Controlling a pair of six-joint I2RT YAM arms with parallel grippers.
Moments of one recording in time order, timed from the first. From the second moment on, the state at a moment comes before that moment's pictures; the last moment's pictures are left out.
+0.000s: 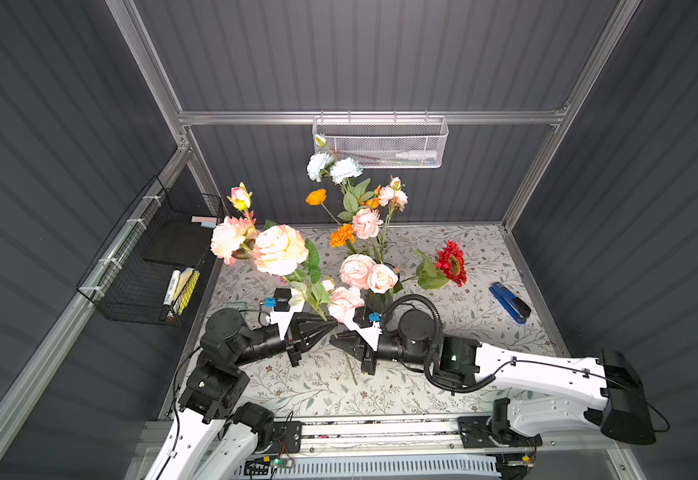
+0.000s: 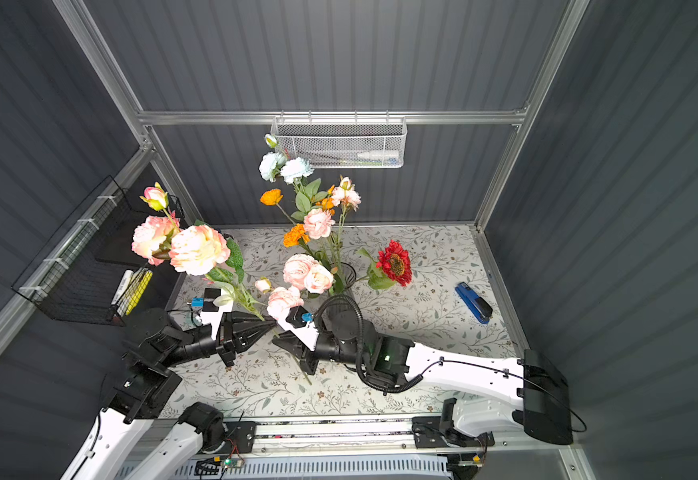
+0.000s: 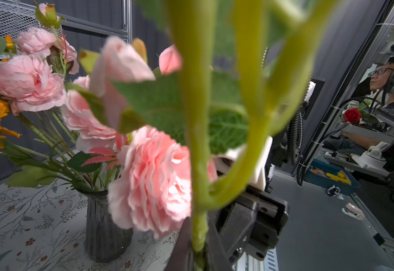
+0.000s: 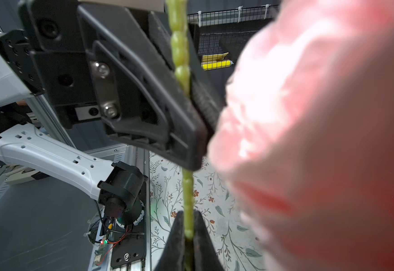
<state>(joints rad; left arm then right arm) -0.36 0.56 0.77 -0.24 0.88 -0.14 1.21 1.25 0.88 0.23 -0.16 0.04</state>
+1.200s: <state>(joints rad) -0.36 0.64 0.92 -0.52 0.70 0.19 1.27 0.52 0.86 -0.35 0.29 0.00</state>
